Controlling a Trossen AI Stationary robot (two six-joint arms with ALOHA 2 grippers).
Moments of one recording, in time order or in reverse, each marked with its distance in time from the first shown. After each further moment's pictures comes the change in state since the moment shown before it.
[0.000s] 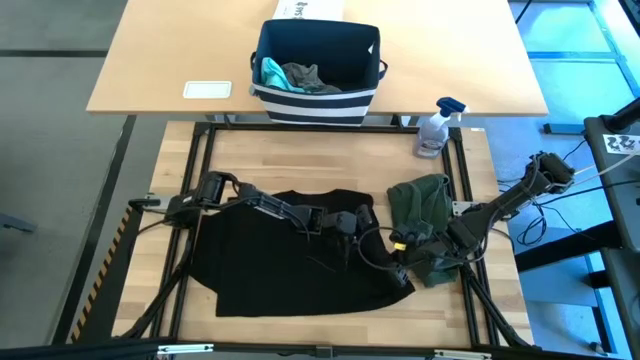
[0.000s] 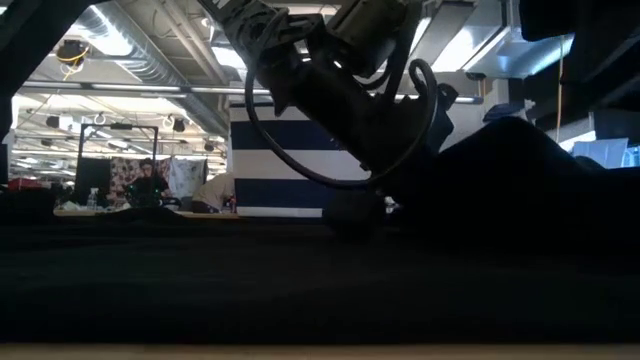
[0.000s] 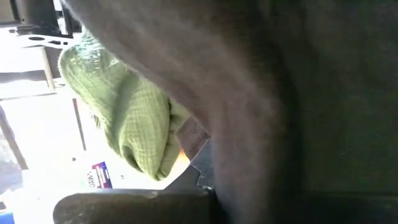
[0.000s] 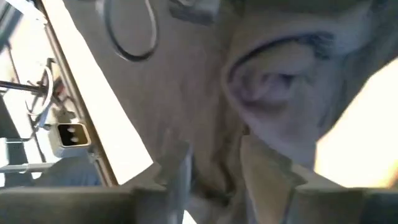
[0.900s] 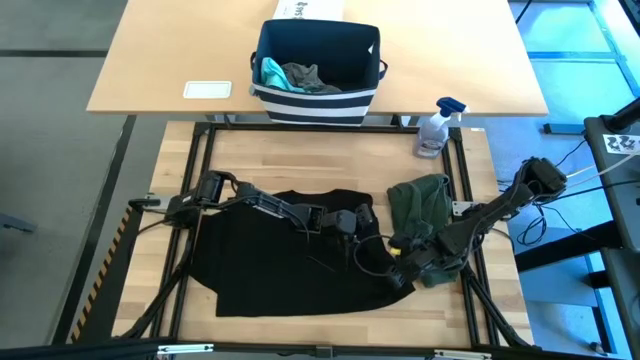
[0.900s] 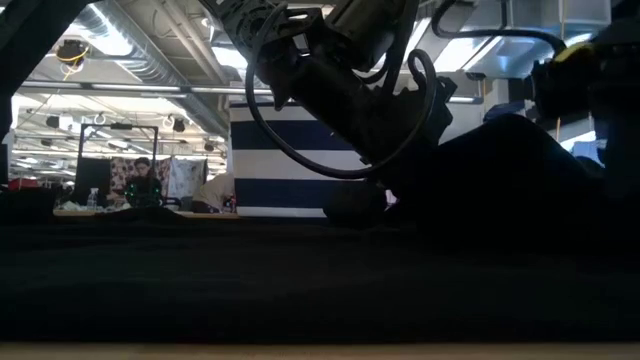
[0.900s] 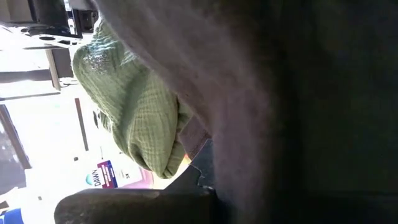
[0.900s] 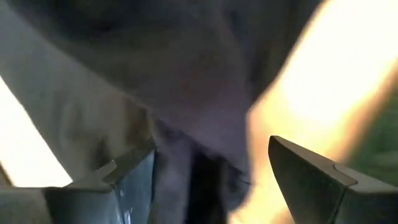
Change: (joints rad) left arm 0.002 -0.011 0.000 0.000 0.007 -0.004; right arm 0.000 0.134 -0.125 0.047 -0.065 0.074
